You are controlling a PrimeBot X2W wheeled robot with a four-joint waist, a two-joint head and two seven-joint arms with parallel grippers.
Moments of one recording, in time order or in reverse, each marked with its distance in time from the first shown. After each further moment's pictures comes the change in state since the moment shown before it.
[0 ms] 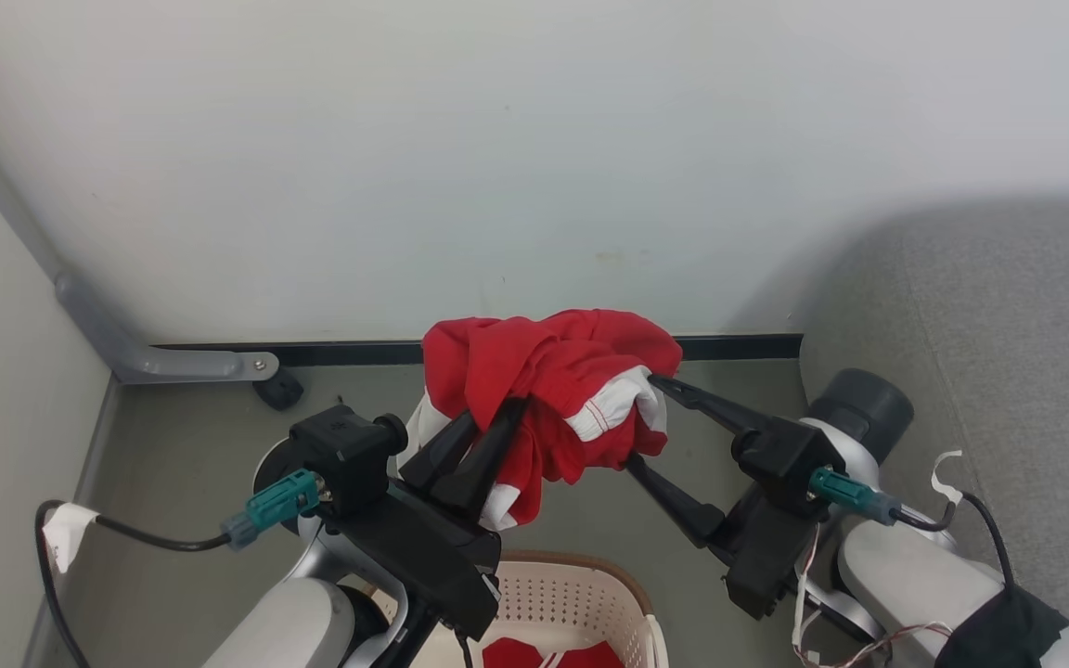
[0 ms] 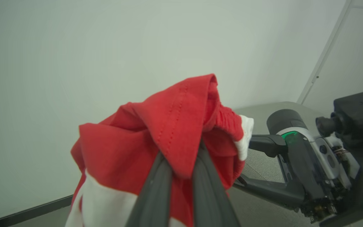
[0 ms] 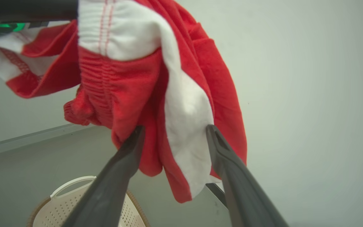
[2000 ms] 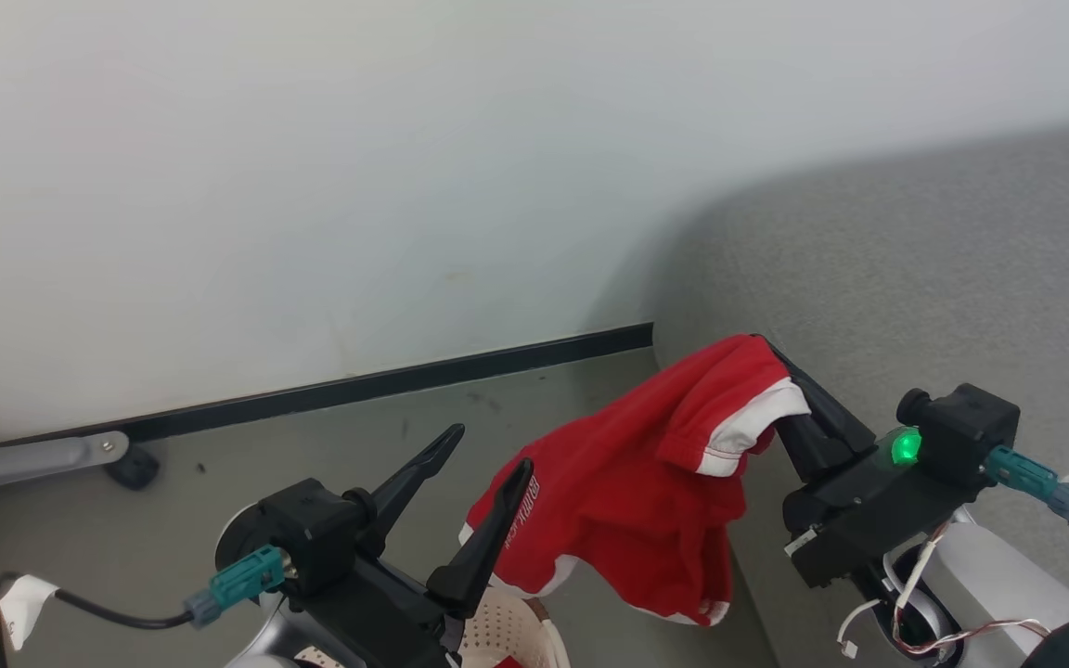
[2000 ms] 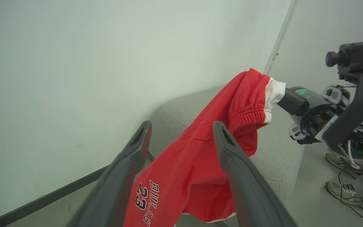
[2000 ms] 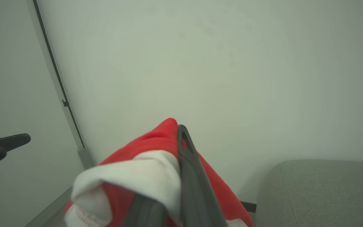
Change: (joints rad) left arm 0.131 0.103 -0.011 -0.131 0.002 0.026 0.033; right arm 0.099 -0.019 -0.170 -0.047 0.341 -0.074 -0.135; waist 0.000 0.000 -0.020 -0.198
